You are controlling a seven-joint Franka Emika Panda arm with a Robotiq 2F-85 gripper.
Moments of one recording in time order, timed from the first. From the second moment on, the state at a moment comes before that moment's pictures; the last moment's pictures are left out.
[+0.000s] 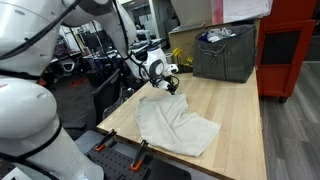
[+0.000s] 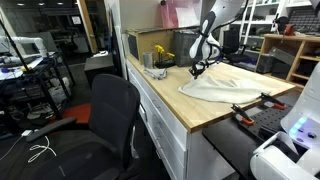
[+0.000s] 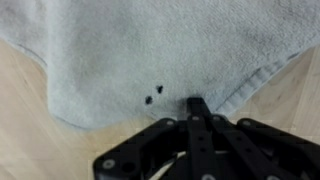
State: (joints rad) arm 0.08 0.75 -0.12 -1.99 0.10 2.98 0.07
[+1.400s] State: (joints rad) arm -0.02 0.81 0.17 -1.89 0.18 2.96 0.09
